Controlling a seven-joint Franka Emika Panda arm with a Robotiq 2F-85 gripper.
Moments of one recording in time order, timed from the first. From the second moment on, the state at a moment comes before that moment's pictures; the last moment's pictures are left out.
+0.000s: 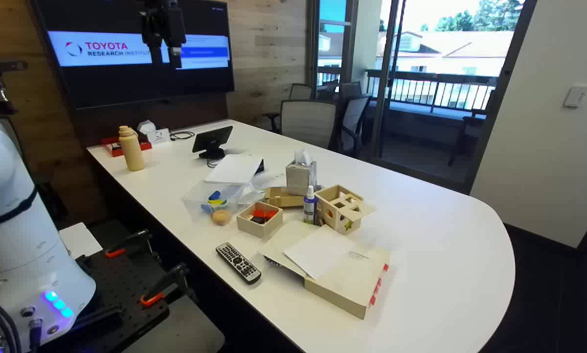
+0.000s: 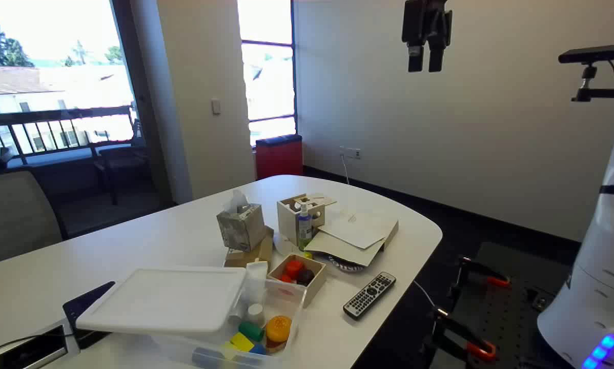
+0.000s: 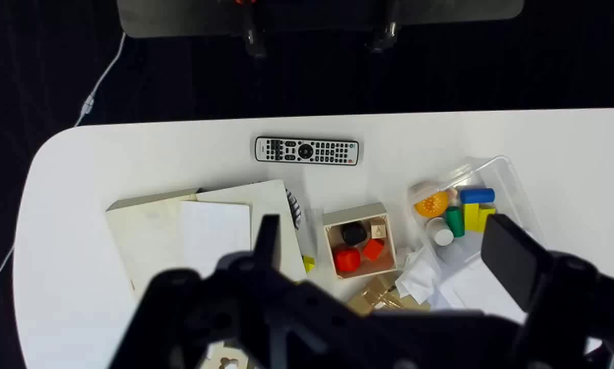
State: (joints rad) arm -0.02 -0.69 -0.01 -2.31 0.00 1.58 0.02
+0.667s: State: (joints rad) arm -0.02 -0.44 -0.01 -2.36 0.01 2.03 0.03
